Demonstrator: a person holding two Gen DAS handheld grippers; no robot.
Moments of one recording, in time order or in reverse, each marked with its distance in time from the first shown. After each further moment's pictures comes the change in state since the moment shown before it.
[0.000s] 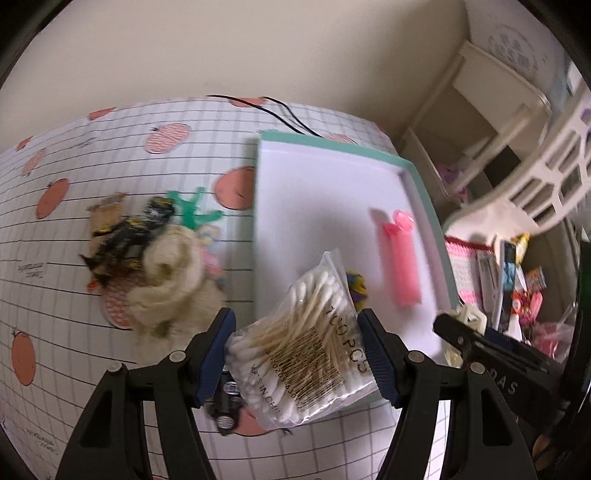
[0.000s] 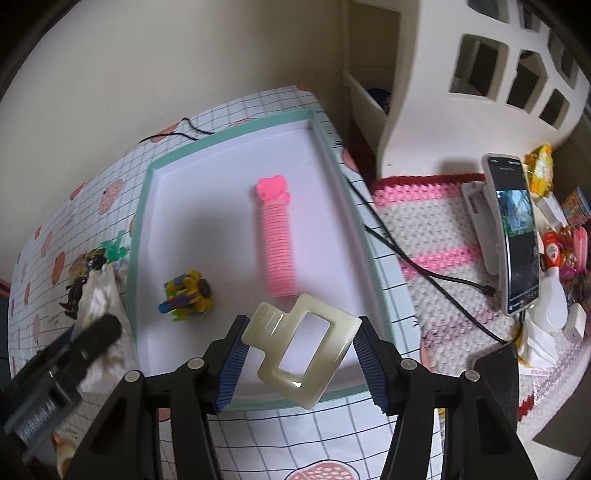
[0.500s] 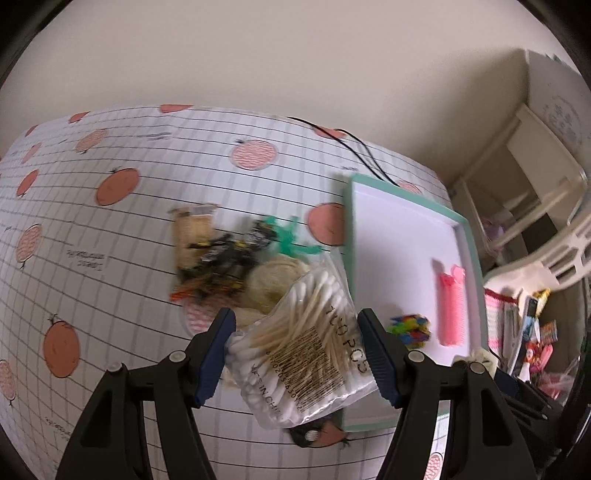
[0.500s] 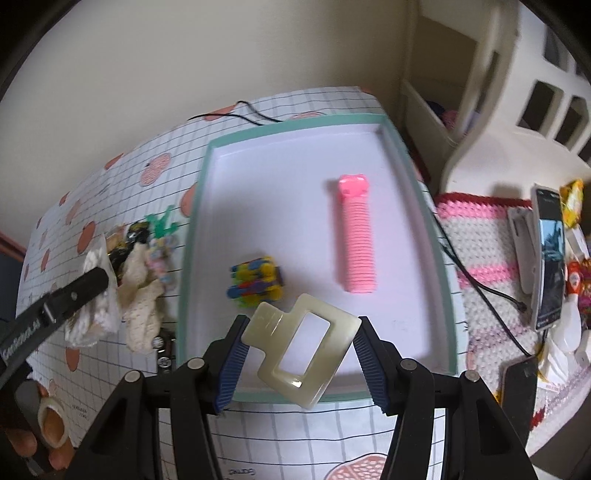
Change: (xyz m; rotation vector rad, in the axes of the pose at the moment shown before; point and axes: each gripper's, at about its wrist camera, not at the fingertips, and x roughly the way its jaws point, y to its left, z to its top) left arm -0.029 0.070 0.012 -0.163 -0.078 0.091; right arm -0.004 0.050 -0.006 -0.113 0.016 0.062
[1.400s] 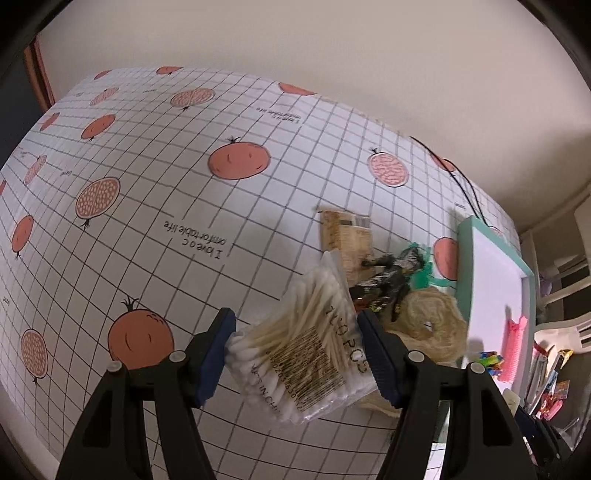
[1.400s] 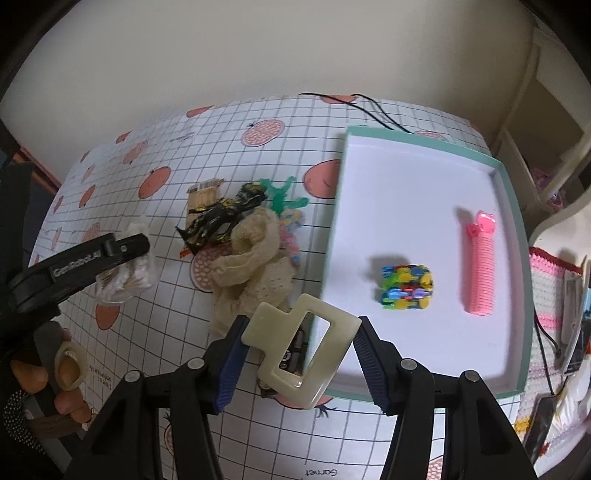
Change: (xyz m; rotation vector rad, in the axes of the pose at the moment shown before) left arm -0.008 0.120 0.008 -0.225 0.021 0.149; right arm -0.002 0.116 -0.013 -0.251 0.017 0.098
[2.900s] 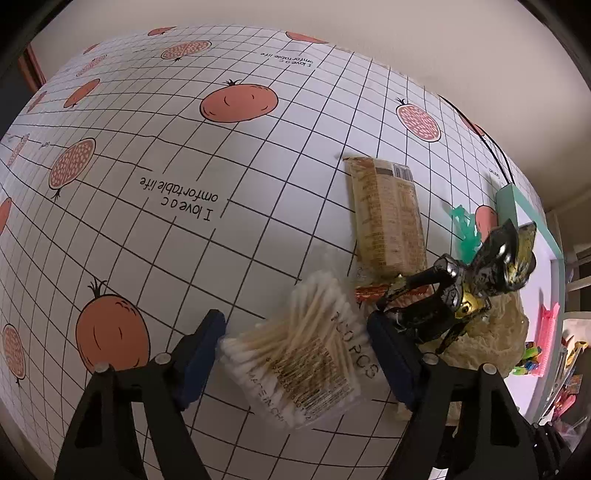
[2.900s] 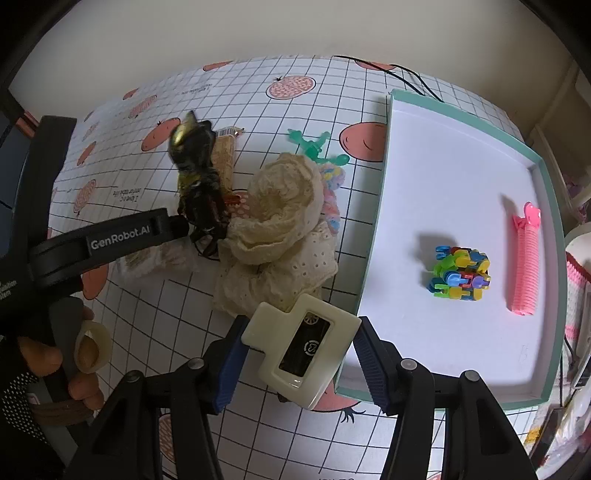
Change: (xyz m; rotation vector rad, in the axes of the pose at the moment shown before) left arm 0.064 0.010 -0.009 0.000 0.119 0.037; right arm 0.047 0.034 -0.006 -0.104 0.102 0.012
